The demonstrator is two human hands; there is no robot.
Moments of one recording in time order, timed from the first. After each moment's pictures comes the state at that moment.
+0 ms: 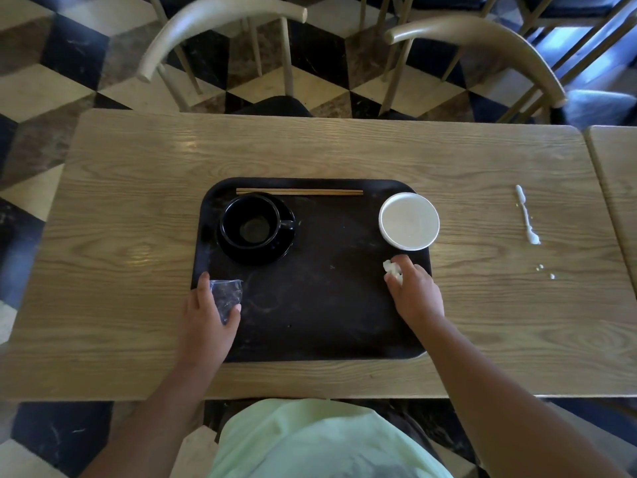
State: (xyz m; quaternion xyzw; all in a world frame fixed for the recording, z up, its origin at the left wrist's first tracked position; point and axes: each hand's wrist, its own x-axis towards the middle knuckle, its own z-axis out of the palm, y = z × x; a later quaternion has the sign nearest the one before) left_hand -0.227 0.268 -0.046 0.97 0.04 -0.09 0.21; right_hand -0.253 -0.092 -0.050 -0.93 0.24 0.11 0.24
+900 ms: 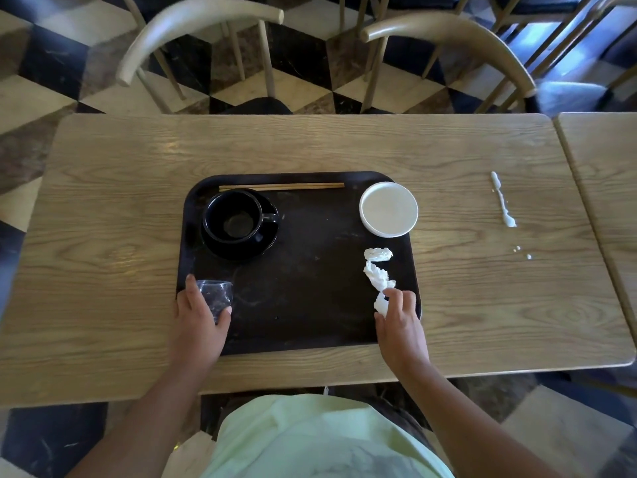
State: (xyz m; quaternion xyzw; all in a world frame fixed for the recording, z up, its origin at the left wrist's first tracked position) left_hand -0.238 0.261 -0.045 0.98 0.04 -0.12 0.16; right_hand -0.342 -0.056 -0.048 -0.94 0.23 0.08 0.24
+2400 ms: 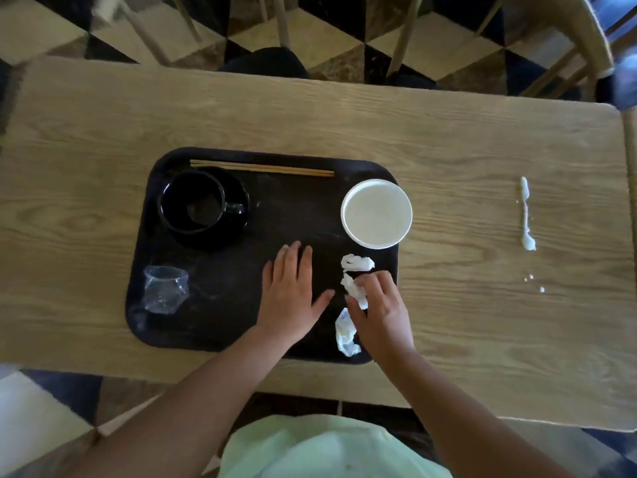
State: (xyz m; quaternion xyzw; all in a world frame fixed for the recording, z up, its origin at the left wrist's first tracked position) left_hand -0.233 0.052 -0.061 0.97 -0.15 -0.16 0.09; right_hand -0.288 -0.117 -0.051 -0.93 0.09 0.03 0.34
